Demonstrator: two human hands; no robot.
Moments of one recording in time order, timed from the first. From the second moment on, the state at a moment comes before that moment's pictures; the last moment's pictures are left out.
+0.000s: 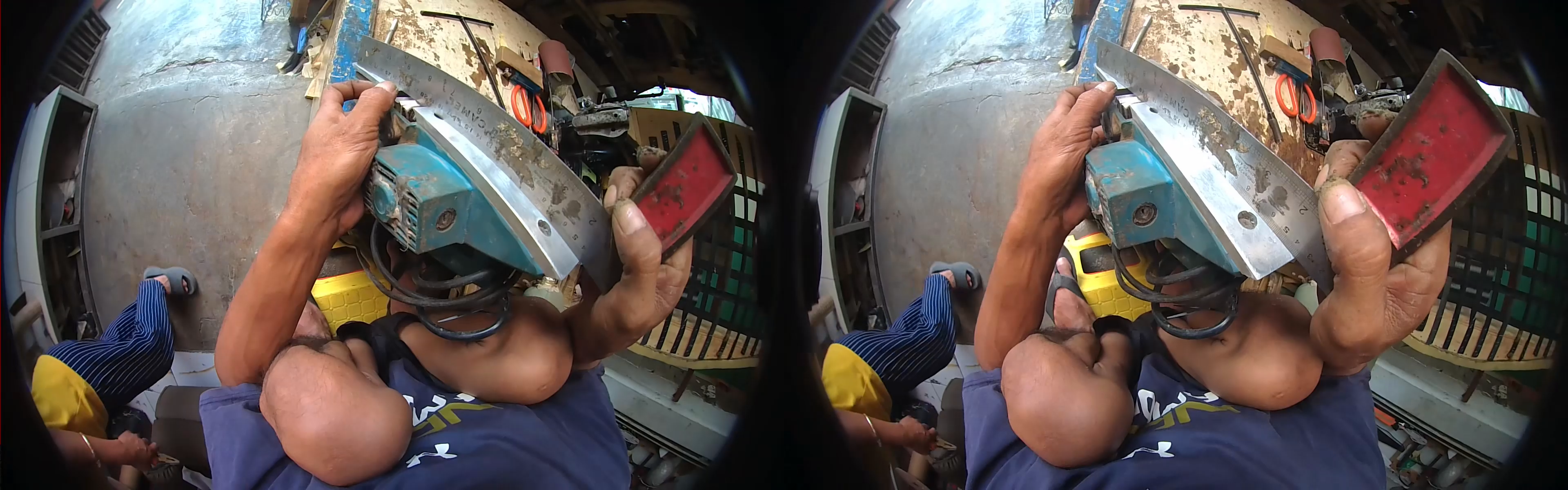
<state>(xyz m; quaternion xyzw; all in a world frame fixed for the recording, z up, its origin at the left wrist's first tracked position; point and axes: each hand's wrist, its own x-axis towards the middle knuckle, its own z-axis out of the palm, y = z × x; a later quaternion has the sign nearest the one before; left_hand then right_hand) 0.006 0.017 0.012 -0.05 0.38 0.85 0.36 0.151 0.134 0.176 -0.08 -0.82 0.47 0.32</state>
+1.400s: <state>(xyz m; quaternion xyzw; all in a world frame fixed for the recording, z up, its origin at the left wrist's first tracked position) 0.003 -0.012 0.012 0.14 0.48 0.76 0.41 0.175 0.246 0.051 -0.12 -0.98 0.13 -0.03</state>
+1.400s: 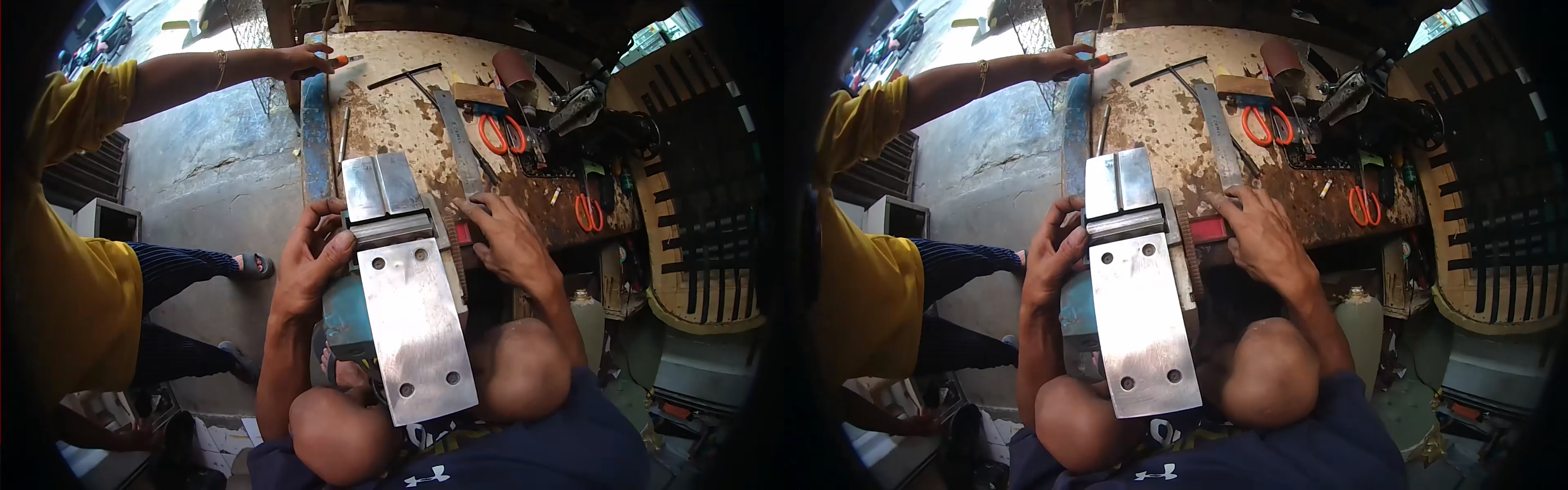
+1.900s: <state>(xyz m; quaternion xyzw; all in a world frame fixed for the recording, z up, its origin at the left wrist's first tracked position) 0.042 -0.023 0.008 0.17 0.47 0.76 0.41 0.190 0.211 0.047 -0.22 -0.81 0.55 0.03</state>
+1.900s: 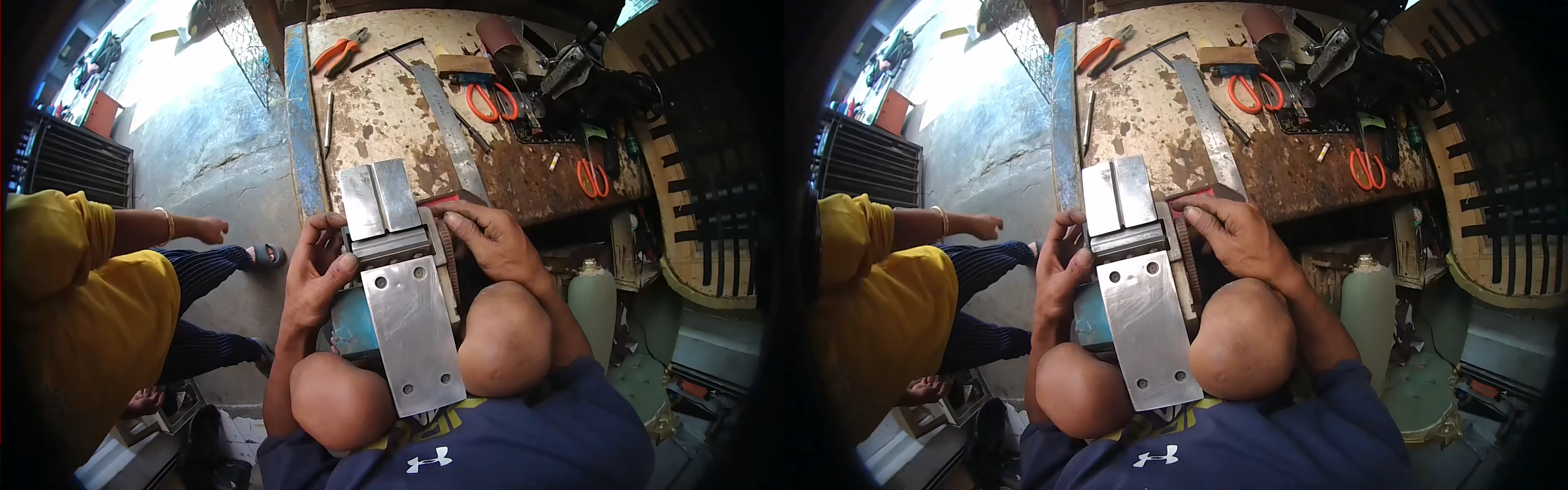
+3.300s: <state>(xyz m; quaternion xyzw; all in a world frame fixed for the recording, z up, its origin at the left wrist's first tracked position) 0.048 -0.017 0.018 0.15 0.49 0.76 0.41 0.122 0.435 -0.027 -0.36 -0.91 -0.10 0.17</state>
